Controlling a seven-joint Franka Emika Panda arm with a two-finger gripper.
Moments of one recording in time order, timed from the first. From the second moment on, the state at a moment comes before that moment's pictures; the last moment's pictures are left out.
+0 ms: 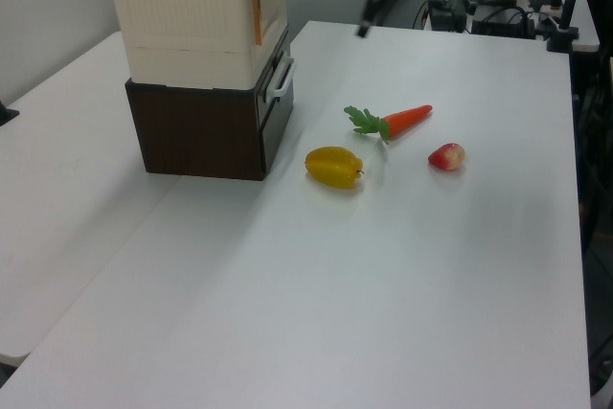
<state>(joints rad) 0.16 0.20 -0.31 -1.58 0.36 2.04 -0.42</state>
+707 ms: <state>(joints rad) 0.12 0.09 -0.26 -1.58 0.08 1.58 0.07</state>
